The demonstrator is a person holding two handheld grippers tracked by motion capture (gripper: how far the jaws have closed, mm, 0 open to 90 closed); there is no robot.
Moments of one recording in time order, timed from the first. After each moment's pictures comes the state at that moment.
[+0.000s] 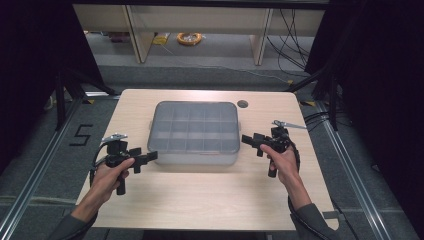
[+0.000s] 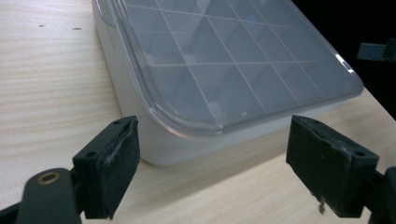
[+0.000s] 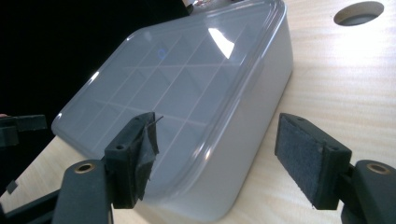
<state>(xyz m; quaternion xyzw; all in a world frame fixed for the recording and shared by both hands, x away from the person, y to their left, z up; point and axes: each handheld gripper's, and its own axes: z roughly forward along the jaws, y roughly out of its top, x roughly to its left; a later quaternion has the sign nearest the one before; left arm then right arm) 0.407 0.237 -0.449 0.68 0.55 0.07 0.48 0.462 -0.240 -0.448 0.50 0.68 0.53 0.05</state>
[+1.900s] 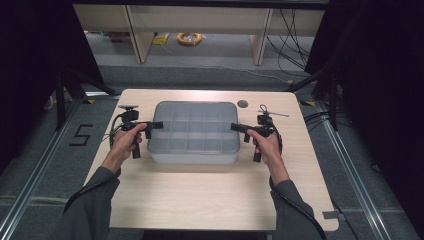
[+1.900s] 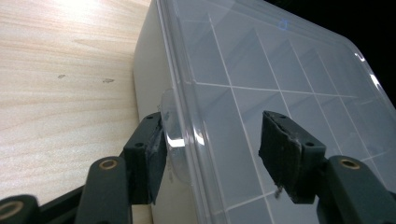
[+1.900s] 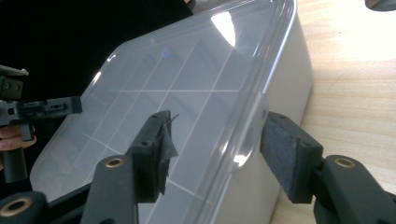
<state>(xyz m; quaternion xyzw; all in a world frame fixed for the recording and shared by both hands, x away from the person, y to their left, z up) 0.522 0.232 -0.461 0.64 0.62 0.05 0.45 0.522 -0.209 -0.469 0.54 0.66 0.52 -0.02</state>
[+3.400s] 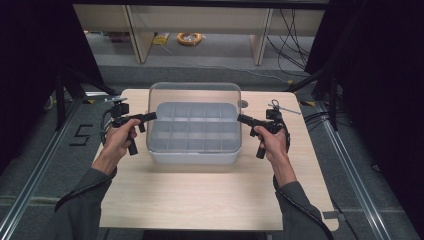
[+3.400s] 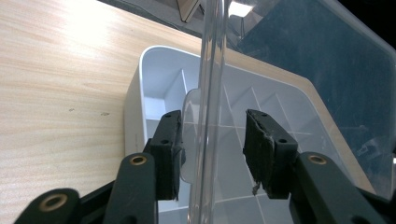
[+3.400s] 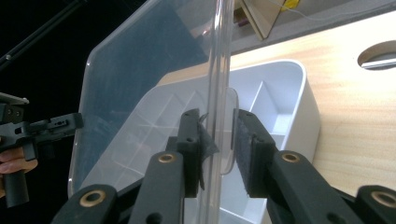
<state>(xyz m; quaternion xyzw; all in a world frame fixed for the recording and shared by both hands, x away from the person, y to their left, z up) 0.492 0.234 -0.408 0.59 0.62 0.08 0.50 0.503 -0.221 -0.427 0.52 0.63 0.58 0.02</state>
